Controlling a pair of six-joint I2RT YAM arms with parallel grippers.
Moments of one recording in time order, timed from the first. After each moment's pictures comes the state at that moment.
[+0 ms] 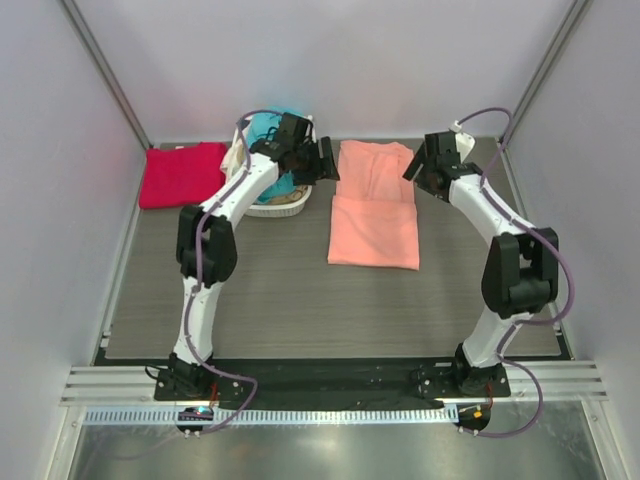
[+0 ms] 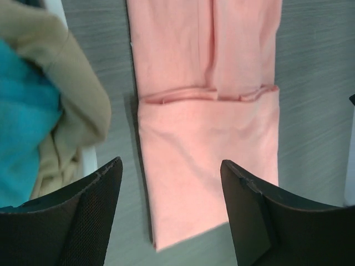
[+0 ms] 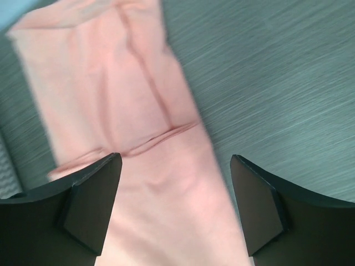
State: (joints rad) left arm -0.46 2.27 2.13 -0.65 0.23 -0.52; right arm 0.16 1.79 1.43 -0.44 0.31 0.61
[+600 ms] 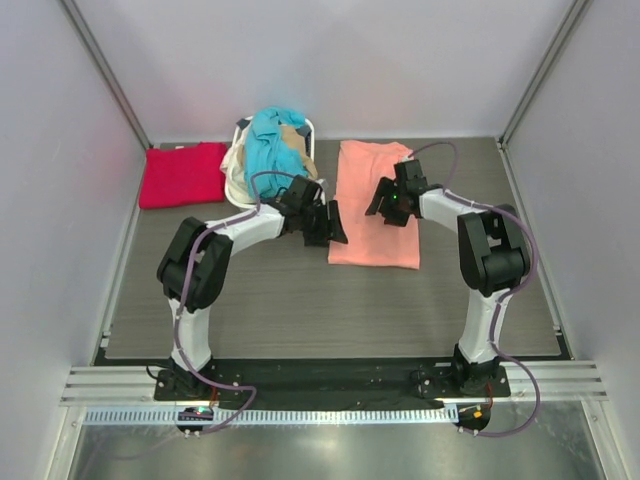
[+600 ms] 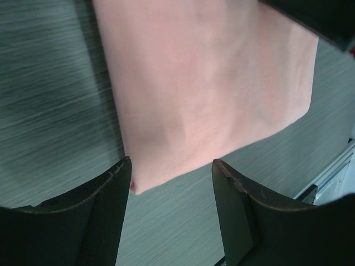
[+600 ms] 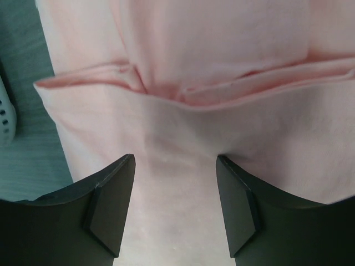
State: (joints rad) left arm -0.57 1.97 1.36 -0.28 0.32 -0.65; right arm 0.27 1.95 1.29 -0.24 -0.10 0.60
